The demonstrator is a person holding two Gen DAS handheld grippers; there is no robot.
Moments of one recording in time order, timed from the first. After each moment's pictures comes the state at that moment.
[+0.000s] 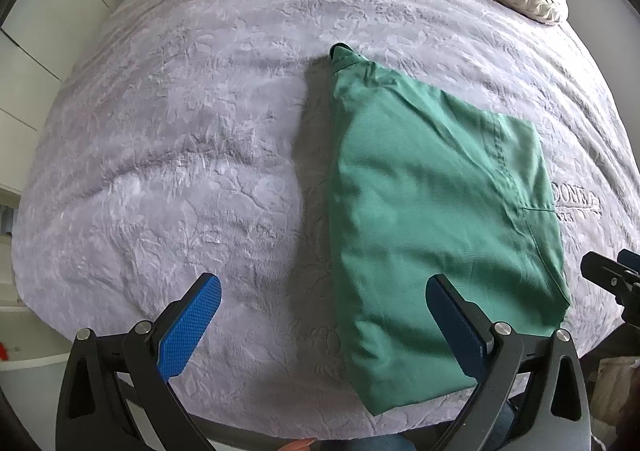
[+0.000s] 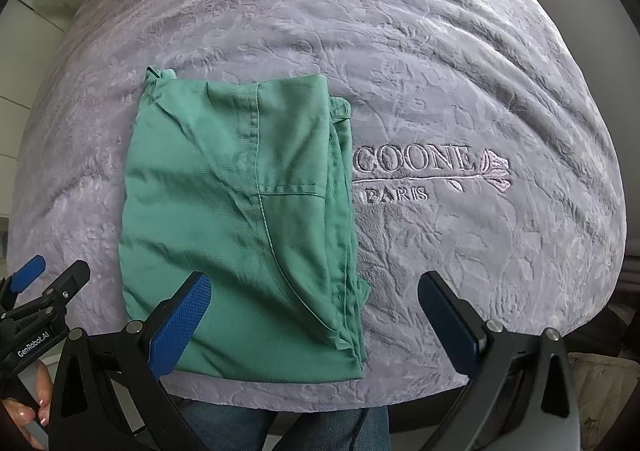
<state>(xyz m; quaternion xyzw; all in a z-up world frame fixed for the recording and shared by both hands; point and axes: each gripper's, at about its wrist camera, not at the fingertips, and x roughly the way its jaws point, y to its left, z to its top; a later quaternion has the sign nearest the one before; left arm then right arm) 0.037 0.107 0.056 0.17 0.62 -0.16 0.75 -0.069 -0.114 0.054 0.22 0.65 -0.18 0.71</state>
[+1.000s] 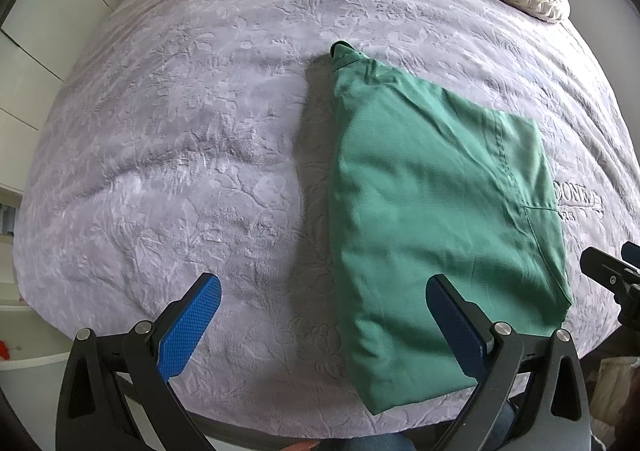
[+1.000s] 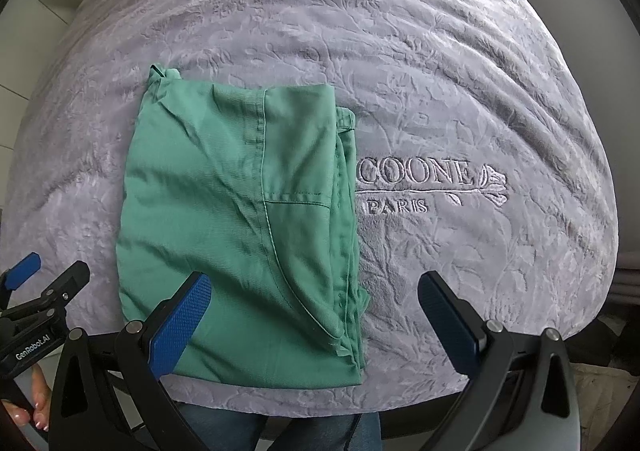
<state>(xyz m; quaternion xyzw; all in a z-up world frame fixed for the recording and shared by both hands) 0.039 0.107 0.055 0.17 0.62 -0.16 0.75 -0.062 -0.110 0.058 0.19 0.65 -0.18 0.71</state>
